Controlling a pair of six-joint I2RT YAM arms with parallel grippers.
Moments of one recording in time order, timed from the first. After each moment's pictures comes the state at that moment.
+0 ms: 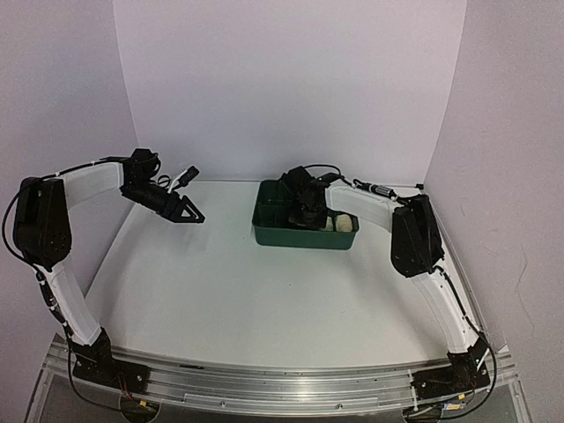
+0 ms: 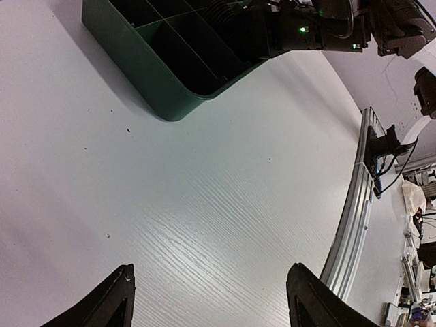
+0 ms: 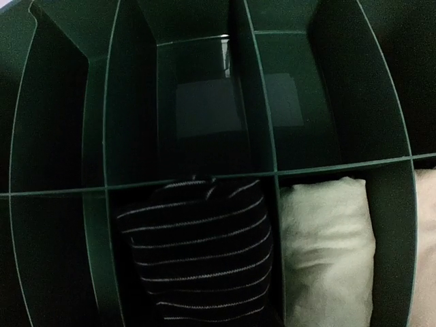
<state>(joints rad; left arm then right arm) -0.17 1.78 1.42 -0.80 0.86 0.37 0.70 2.54 2.29 -0.84 0.37 0.76</state>
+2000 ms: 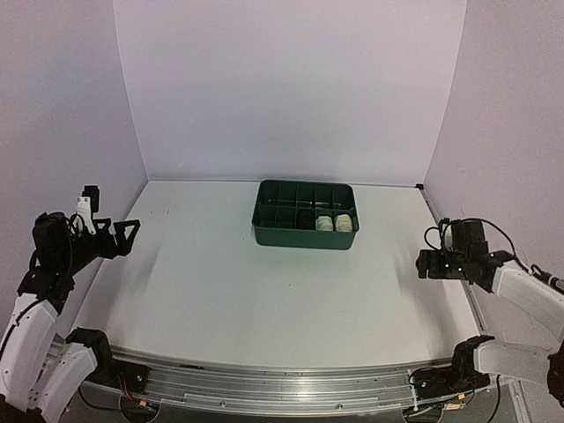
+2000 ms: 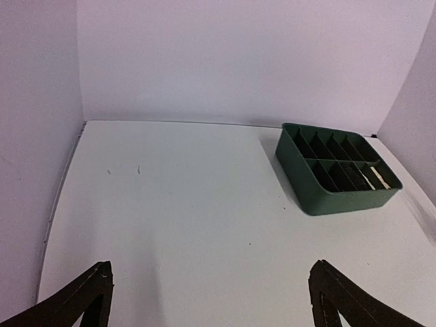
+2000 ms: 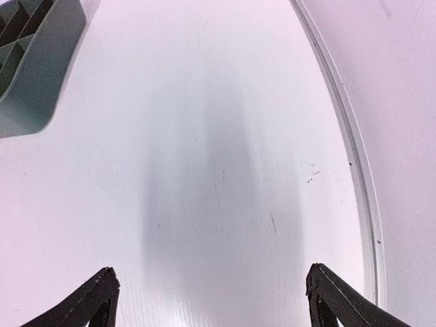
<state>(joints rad) 0.05 0.50 0.48 -0.22 0.33 -0.11 0.16 0.95 0.51 -0.37 0.16 0.17</state>
